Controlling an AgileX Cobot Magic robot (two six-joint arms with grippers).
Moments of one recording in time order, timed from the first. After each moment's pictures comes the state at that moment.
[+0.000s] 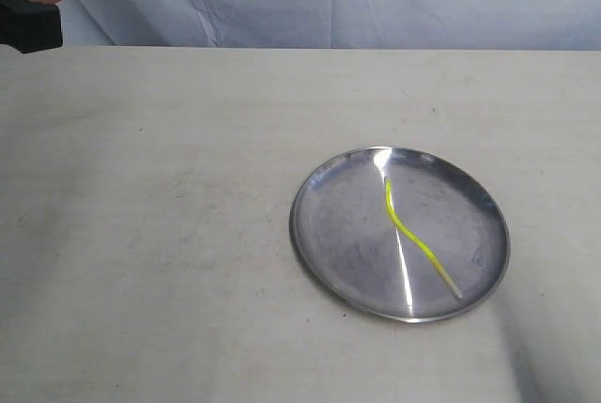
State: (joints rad) left arm -0.24 0.97 -0.83 -1.21 0.49 1.28; right arm -0.06 0.04 -0.13 0.23 0.45 -0.06
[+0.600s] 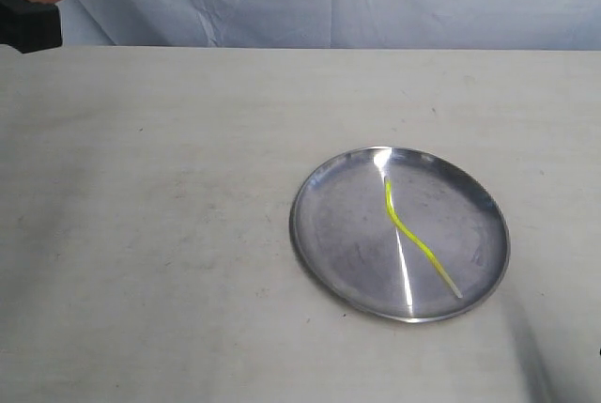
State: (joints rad) left arm -0.24 0.97 -0.83 -1.21 0.49 1.28; right arm -0.06 0.01 0.00 0.20 0.42 -0.03
